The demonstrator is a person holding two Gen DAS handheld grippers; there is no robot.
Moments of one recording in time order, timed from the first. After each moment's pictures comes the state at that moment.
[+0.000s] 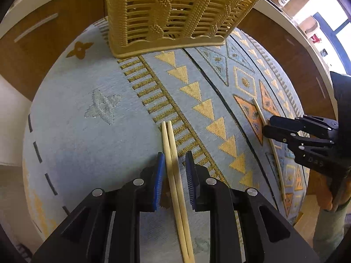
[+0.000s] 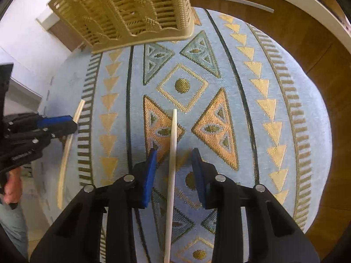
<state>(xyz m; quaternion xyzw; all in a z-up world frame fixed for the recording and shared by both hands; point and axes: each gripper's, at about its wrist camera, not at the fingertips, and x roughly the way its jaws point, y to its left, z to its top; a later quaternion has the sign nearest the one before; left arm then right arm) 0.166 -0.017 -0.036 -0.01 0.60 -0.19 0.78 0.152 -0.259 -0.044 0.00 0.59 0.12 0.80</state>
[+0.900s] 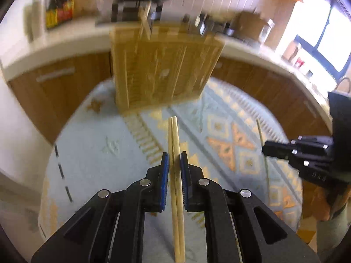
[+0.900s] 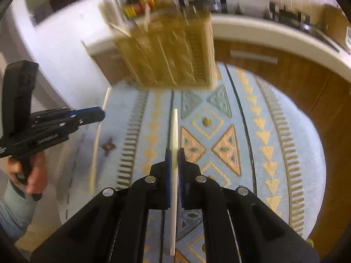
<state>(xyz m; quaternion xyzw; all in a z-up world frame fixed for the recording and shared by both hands) 0.109 -0.023 0.034 -0.02 0.42 -0.19 0.89 0.074 -0.229 0.016 0.03 0.42 0.22 0.88</state>
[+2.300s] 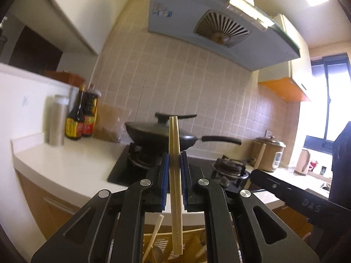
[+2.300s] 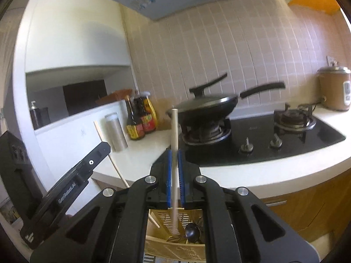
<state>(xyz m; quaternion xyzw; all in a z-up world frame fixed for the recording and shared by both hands) 0.199 -0.038 0.166 -0.11 0.03 -0.10 0.99 0.219 -0.232 0.163 0.12 0.12 0.20 0.97</state>
